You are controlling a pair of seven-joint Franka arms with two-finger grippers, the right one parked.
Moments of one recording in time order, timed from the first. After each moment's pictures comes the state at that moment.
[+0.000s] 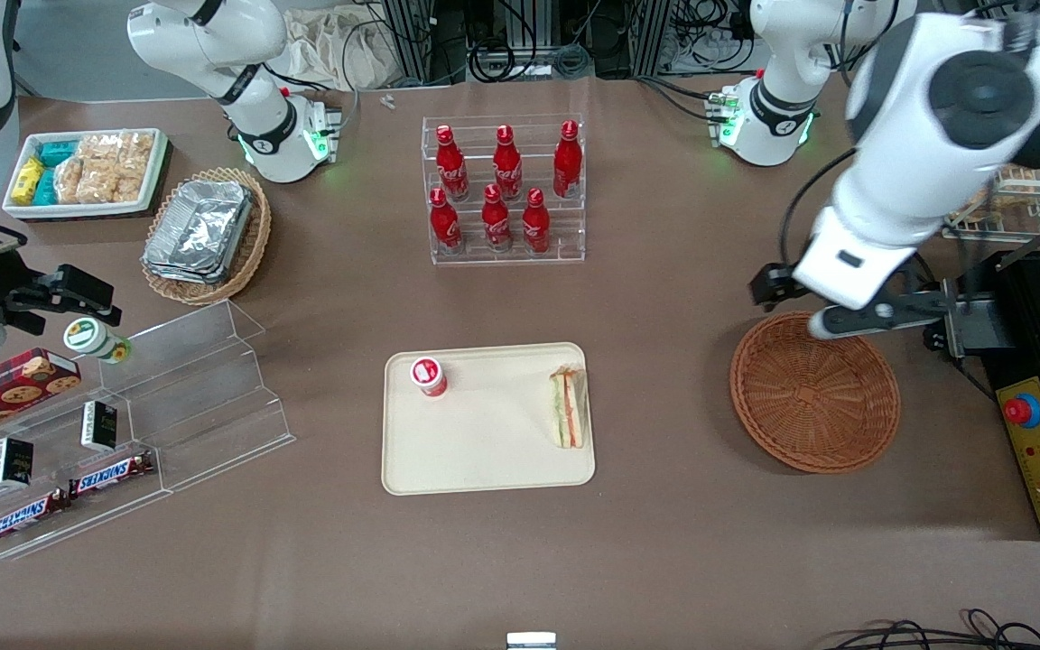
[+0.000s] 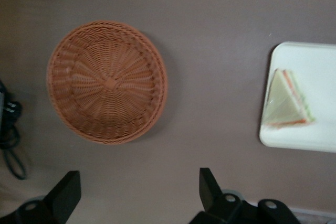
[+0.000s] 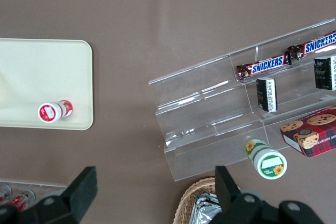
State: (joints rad) arm -0.07 0.07 -0.23 -1.63 0.06 1.67 -0.39
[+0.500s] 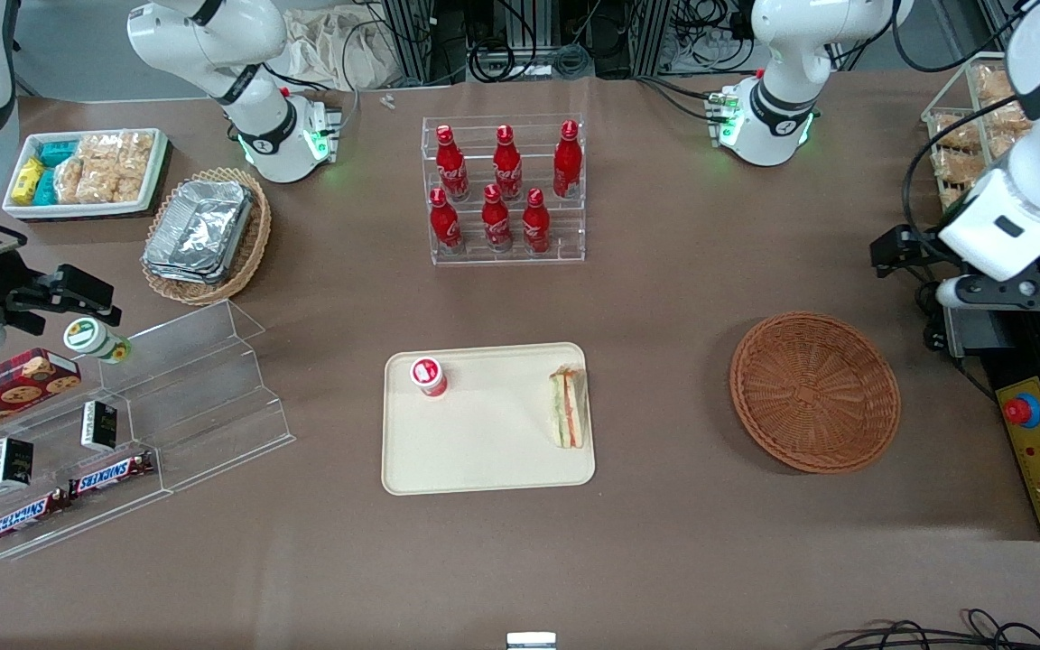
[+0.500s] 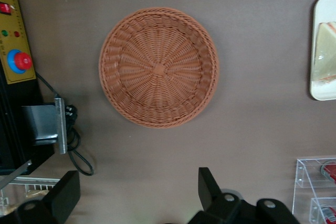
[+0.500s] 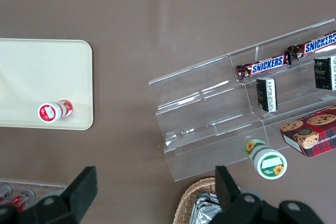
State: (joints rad) arm 0.13 0.01 -0.22 -1.63 0.05 1.57 -0.03
